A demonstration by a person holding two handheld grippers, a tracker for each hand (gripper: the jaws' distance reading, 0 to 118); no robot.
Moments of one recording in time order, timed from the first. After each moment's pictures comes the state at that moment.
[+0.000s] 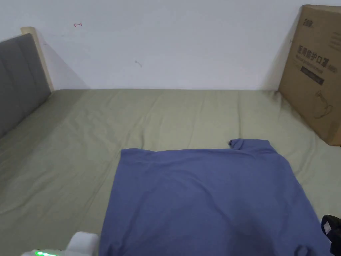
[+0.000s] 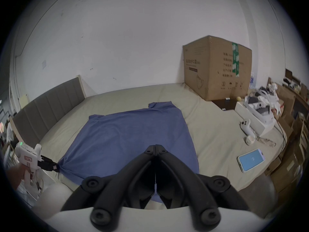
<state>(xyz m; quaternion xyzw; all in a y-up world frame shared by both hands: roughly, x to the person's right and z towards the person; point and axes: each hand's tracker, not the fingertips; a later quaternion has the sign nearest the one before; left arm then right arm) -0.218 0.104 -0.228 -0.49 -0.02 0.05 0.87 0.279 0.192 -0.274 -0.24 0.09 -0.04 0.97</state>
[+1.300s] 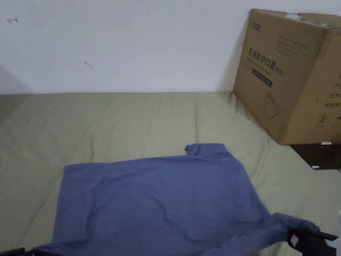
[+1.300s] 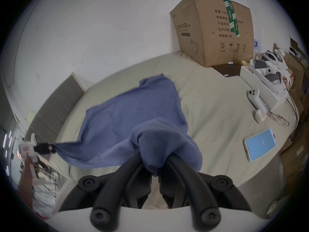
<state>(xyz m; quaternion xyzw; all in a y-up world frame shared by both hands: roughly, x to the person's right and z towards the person) -0.243 0.187 -0.270 -0.40 -0.01 0.18 0.90 0.338 0.201 -0.341 -0.37 0.12 -0.13 0.91</state>
